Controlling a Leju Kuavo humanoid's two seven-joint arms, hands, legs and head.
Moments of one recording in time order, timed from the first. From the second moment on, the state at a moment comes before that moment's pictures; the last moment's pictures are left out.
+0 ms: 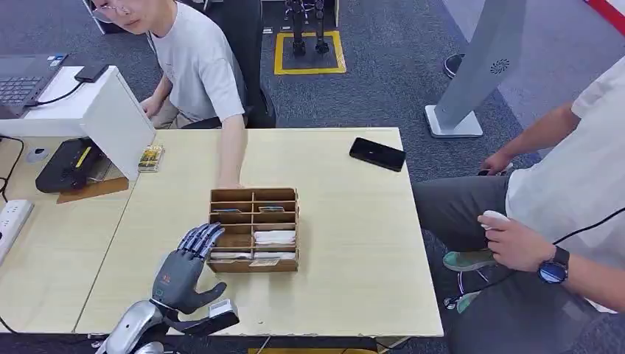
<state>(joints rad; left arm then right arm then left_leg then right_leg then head) -0.07 0.33 -0.57 -1.38 -0.97 0.47 -0.19 0.18 -0.45 0.95 -1.03 -0.13 -0.41 0.36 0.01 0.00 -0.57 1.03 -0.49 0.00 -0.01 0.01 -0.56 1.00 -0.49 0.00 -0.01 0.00</state>
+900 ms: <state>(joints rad) -0.07 0.33 -0.57 -1.38 -0.94 0.45 -0.20 0.17 -0.47 0.97 -1.05 -0.14 -0.42 0.37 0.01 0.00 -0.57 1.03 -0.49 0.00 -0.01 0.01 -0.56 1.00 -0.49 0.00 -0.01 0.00</state>
